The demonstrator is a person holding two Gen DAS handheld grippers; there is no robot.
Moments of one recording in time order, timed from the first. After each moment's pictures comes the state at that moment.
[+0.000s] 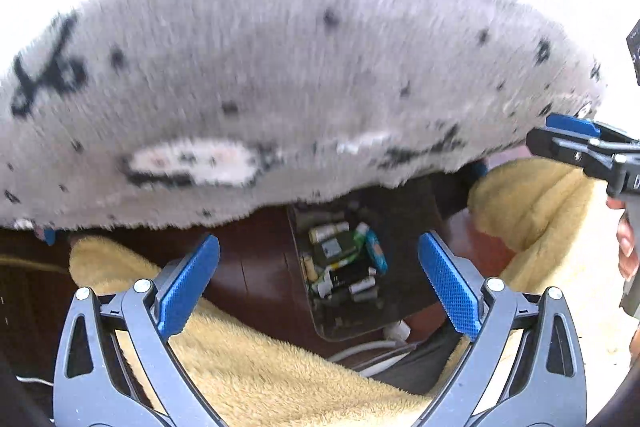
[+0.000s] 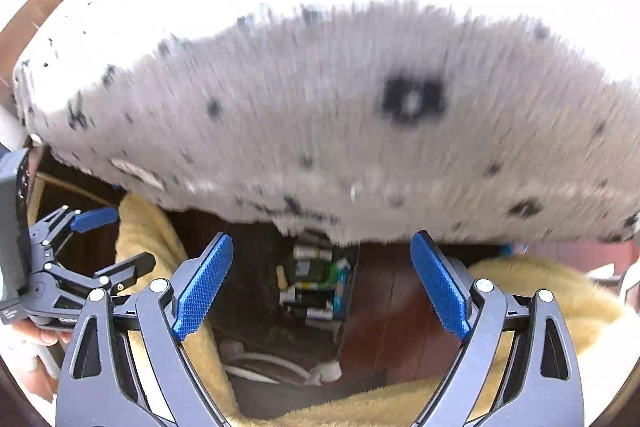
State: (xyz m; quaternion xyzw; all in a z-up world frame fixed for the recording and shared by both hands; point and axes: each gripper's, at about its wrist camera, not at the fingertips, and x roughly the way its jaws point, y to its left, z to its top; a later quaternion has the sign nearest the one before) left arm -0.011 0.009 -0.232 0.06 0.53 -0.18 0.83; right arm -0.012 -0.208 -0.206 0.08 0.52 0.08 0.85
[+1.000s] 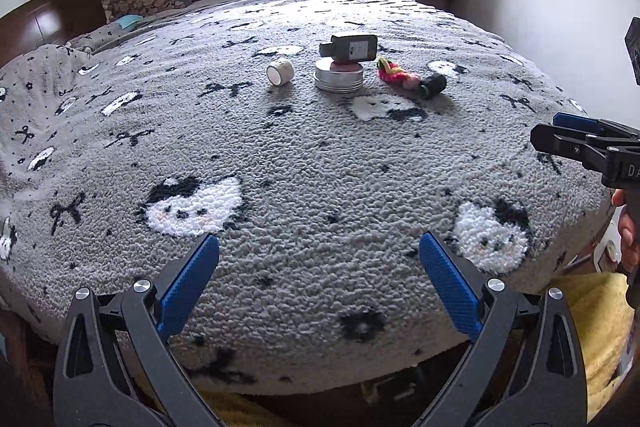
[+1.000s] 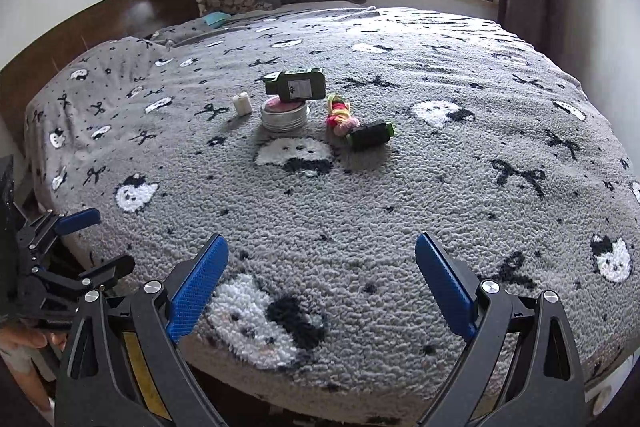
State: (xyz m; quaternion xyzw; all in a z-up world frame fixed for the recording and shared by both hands) left arm 0.114 0.030 -0.103 0.06 0.39 -0.14 0.91; right arm 0.121 -0.200 -0.077 0.04 0.39 0.09 0.91
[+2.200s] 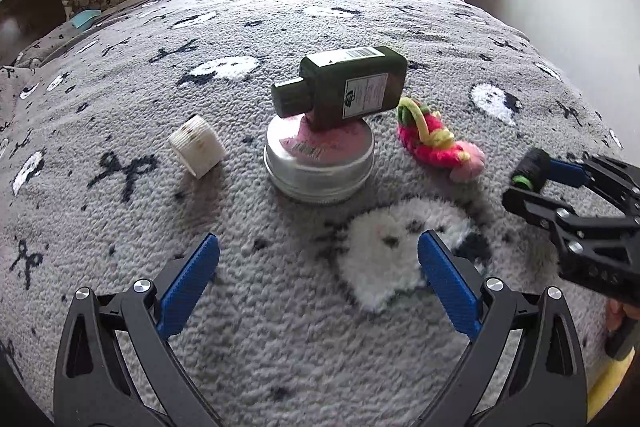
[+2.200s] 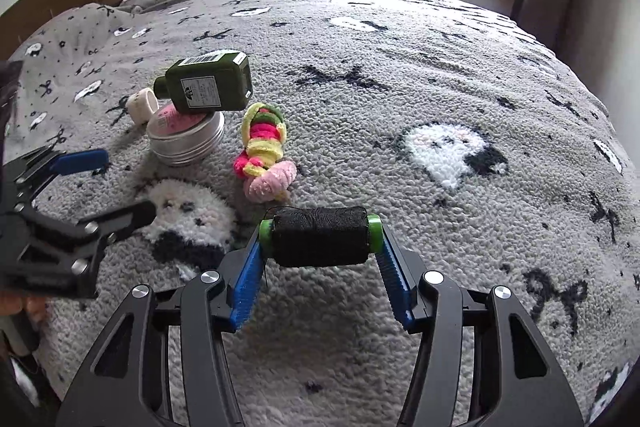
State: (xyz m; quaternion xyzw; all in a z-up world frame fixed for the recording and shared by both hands) left arm 0.307 -0.055 -0.139 0.06 0.43 -0.16 0.89; right arm 0.265 -0.224 -0.131 -0.02 0.43 0.08 0.90
